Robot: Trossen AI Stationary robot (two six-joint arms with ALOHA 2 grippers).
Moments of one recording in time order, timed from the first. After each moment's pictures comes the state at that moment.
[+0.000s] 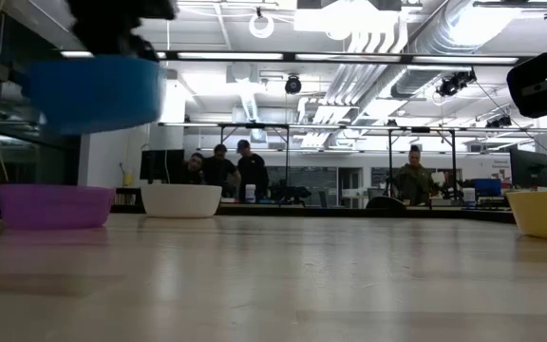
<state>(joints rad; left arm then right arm) -0.06 1.23 1.11 -0.97 -0.05 -0.15 0.65 0.17 0.01 0.03 0.12 0.10</state>
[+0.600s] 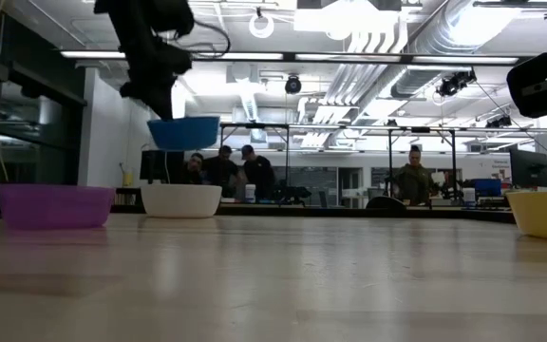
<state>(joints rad) 0.64 1.28 1.17 -0.92 -0.01 -0.22 0.65 0.17 0.01 0.03 0.12 0.10</state>
